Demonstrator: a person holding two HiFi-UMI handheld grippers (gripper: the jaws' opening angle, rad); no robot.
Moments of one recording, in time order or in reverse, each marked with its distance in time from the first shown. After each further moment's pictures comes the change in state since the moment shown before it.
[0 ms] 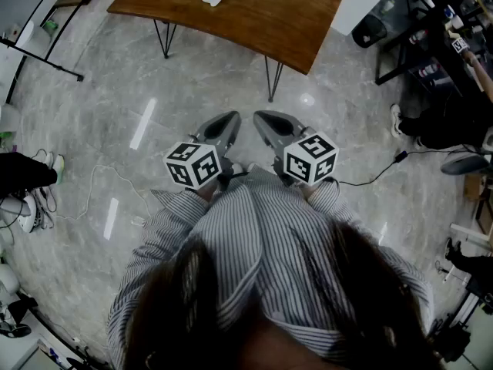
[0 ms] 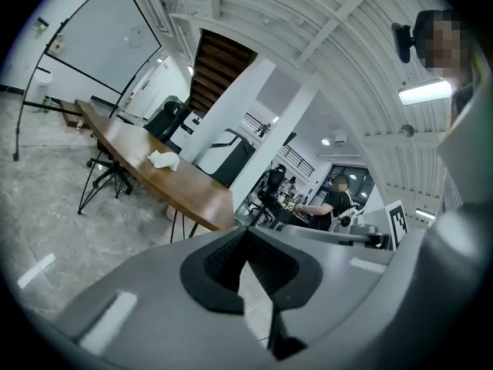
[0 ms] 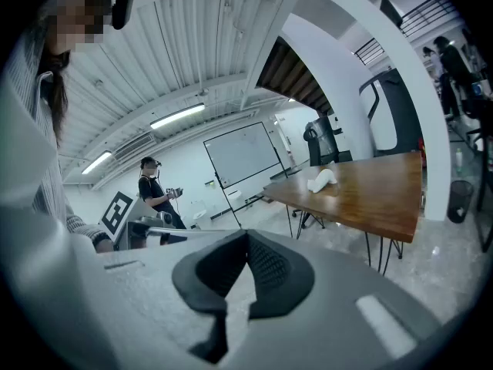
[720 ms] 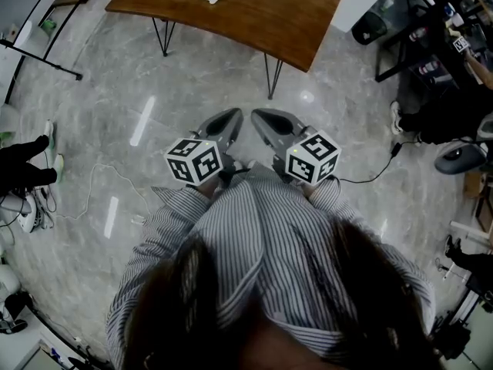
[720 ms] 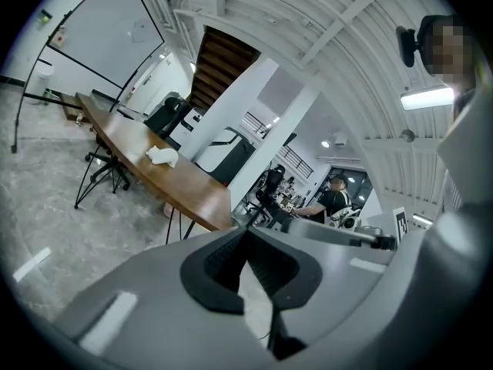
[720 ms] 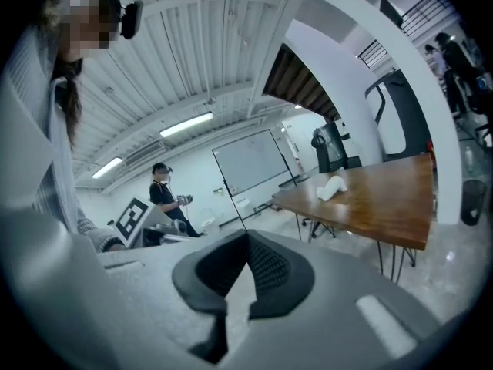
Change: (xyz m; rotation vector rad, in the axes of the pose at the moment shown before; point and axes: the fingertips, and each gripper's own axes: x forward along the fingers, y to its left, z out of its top) left arm 0.006 -0.002 0.000 -0.027 0.005 -0.018; right arm -0.002 0.012 0.010 -0.018 -0.058 0.061
